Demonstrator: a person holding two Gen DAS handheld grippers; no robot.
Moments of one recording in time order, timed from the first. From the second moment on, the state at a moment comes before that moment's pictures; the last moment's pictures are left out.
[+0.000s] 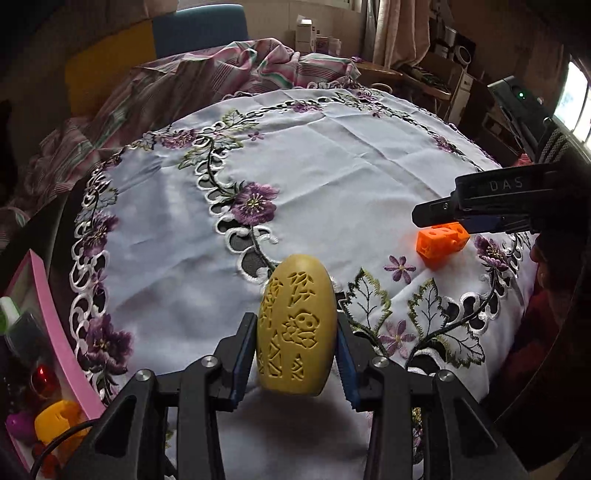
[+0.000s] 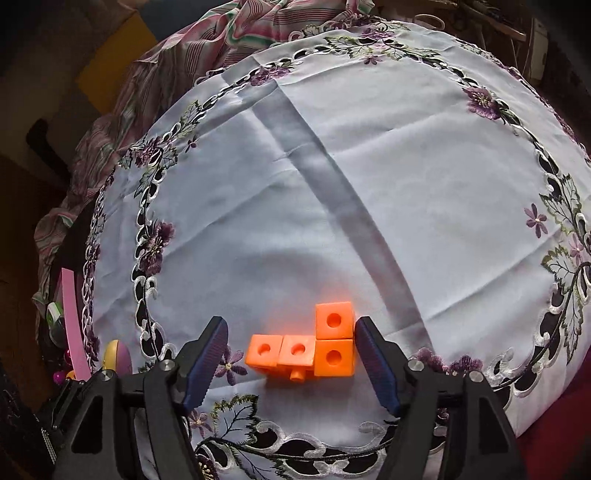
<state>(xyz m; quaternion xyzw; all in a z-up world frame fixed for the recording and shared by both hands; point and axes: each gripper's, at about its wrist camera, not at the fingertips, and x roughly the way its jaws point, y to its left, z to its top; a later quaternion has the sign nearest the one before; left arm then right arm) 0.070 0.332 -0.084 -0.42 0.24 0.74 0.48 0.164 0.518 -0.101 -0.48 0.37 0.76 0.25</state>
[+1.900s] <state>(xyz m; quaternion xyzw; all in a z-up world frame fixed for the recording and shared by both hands) 0.087 0.268 -0.046 -0.38 0.19 0.79 0.44 0.142 0.481 -0.112 -0.54 0.21 0.78 0.25</state>
